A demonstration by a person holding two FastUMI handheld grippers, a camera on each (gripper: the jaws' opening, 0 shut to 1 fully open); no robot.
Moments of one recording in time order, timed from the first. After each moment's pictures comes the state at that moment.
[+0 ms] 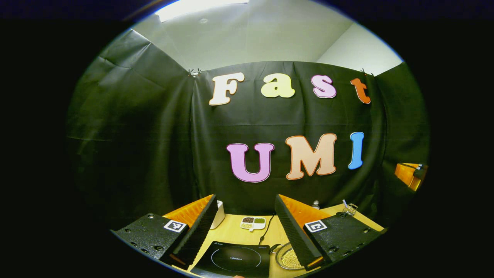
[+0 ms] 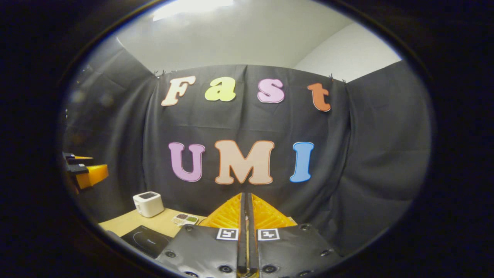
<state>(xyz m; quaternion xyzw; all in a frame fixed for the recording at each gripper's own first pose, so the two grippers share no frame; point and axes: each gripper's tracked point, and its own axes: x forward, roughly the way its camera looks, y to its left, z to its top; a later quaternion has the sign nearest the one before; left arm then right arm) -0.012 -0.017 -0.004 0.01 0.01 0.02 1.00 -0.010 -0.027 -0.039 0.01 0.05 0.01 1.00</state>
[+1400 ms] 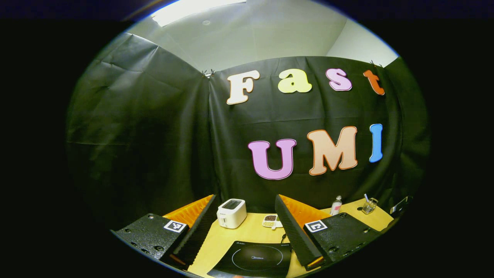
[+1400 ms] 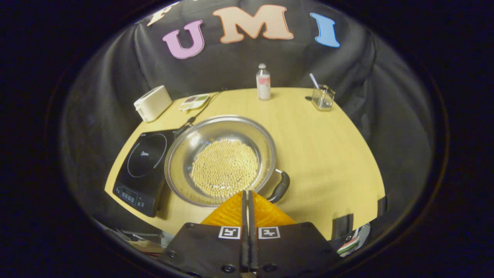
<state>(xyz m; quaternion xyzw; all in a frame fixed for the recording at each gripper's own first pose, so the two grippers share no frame) -0.018 0.040 -0.018 0.04 0.02 0.10 0.99 -0.118 0.004 -0.419 0.04 0.51 0.08 0.85</state>
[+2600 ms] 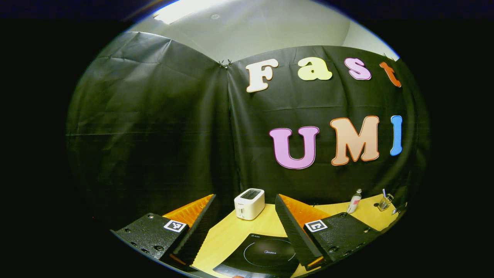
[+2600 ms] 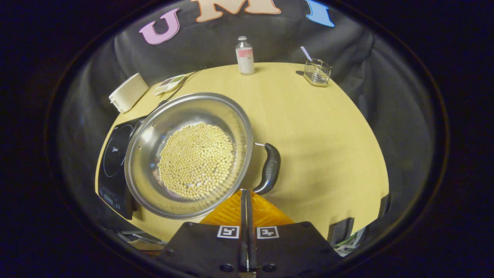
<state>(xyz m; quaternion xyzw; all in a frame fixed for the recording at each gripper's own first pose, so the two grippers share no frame) -0.023 0.073 -0.050 0.03 0.06 0.17 0.98 -0.078 -0.033 -0.482 0.03 0.57 0.05 0.82</state>
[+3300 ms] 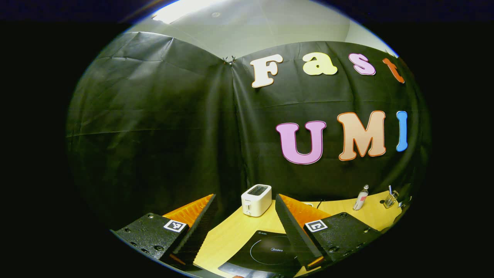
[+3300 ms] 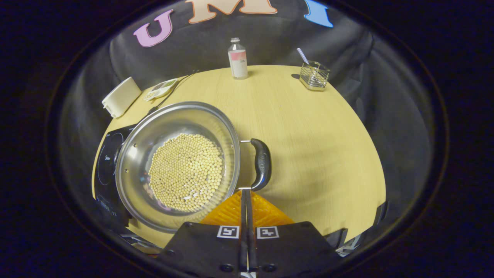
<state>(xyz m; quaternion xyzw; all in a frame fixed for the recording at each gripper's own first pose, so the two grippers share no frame) -0.025 0.082 -0.060 0.04 0.07 0.19 0.98 -0.054 -0.042 -0.494 0.02 0.56 0.03 0.83</state>
